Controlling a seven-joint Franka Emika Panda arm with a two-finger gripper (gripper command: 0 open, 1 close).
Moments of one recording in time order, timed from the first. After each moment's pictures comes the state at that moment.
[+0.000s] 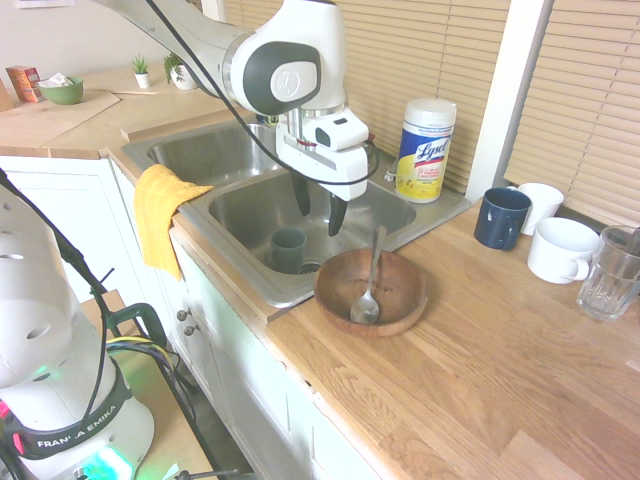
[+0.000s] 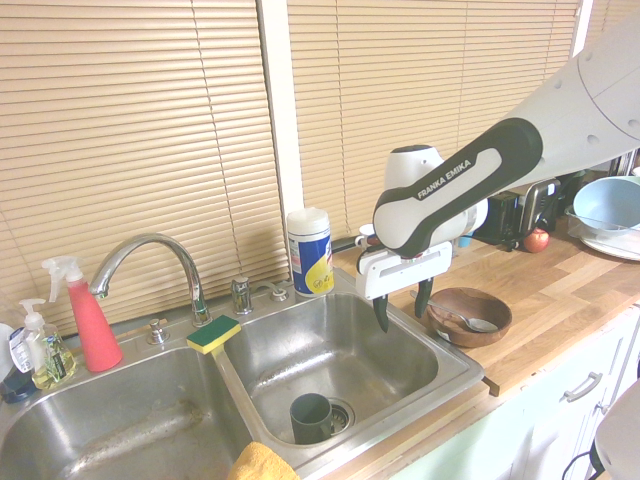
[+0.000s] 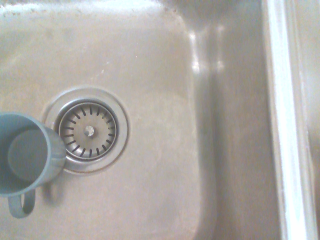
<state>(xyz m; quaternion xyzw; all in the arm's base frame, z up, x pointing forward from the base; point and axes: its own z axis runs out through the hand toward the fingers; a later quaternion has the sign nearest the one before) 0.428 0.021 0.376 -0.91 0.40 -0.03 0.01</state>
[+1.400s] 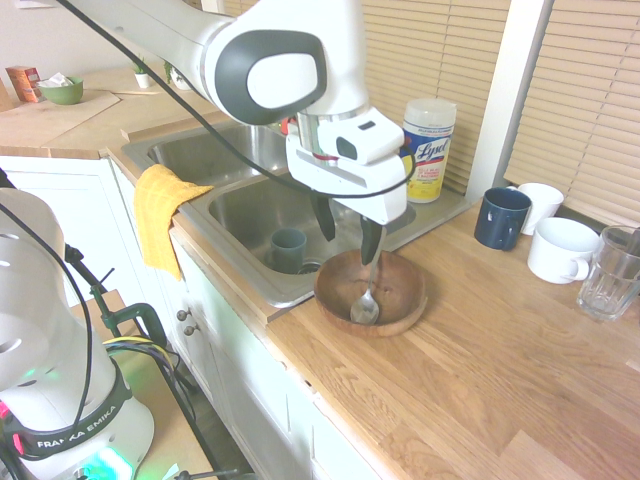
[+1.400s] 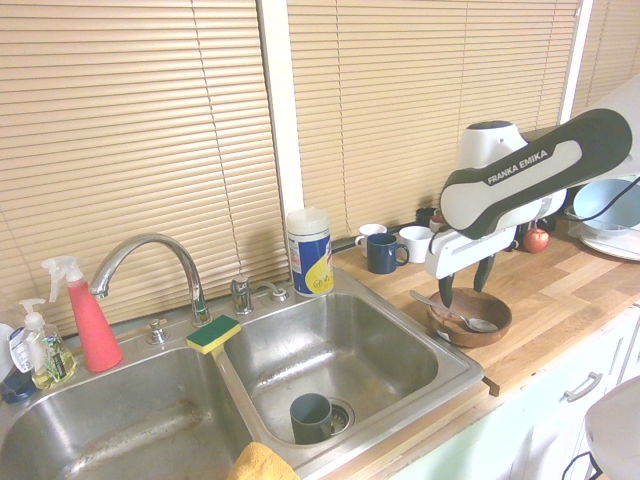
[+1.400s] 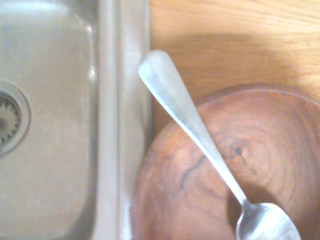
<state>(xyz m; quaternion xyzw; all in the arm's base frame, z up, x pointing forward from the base) 0.371 -0.094 0.405 -0.92 0.39 -0.07 -0.01</state>
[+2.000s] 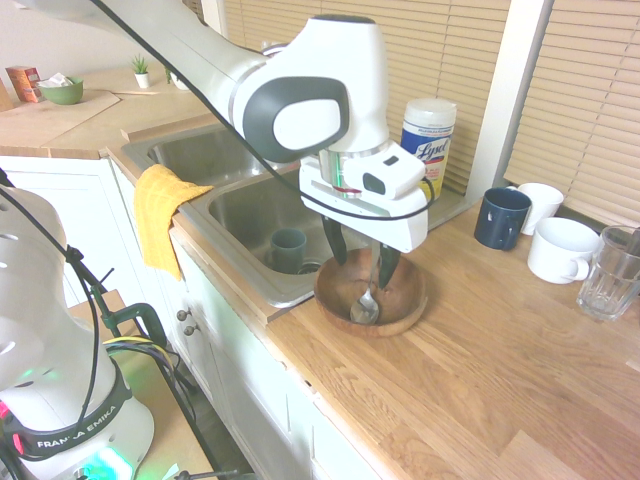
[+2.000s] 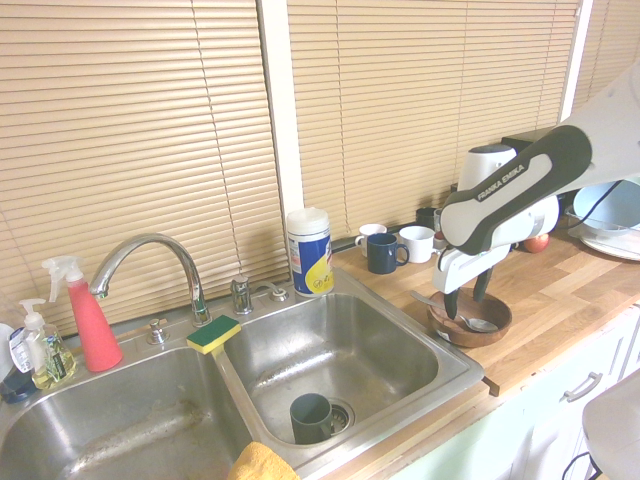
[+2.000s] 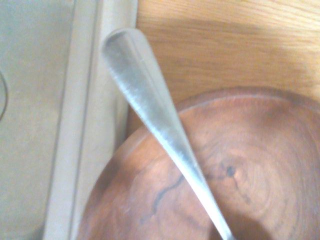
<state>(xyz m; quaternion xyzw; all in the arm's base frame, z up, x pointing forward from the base) 0.389 -0.118 0.362 -0.93 0.35 -0.07 -0.01</state>
